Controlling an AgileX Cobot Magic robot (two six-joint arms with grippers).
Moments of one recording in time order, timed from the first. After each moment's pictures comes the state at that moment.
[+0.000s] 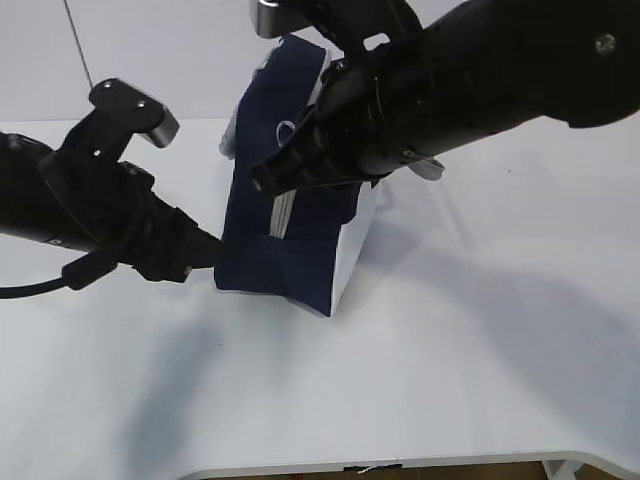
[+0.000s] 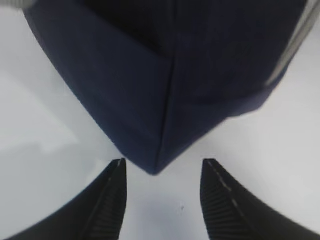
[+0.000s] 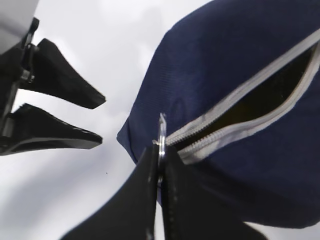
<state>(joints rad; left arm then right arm) -0.45 1.56 -0.86 -0.94 0.33 1.11 0.71 1.56 -1.23 -0.10 0.44 0.06</state>
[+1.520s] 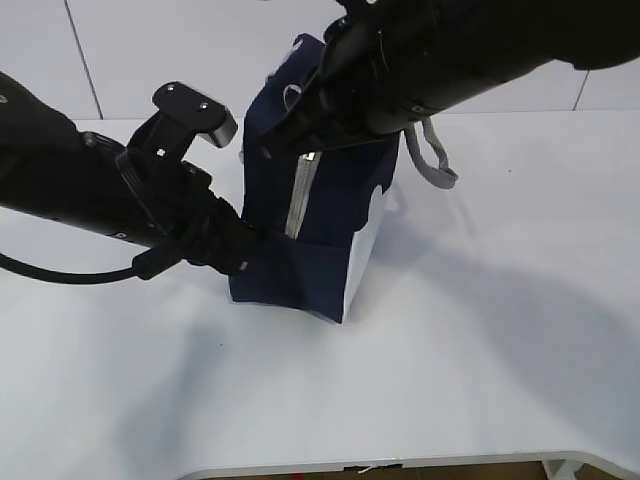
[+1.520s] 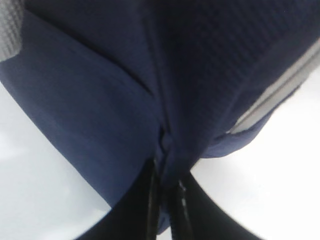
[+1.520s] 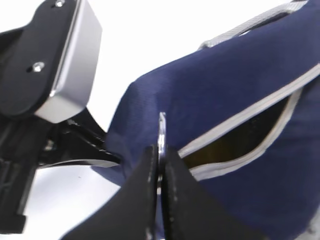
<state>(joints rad) -0.54 1.67 -0.95 -0.99 0.31 1.12 0.71 1.56 -1.32 -0.20 0.53 0.06</state>
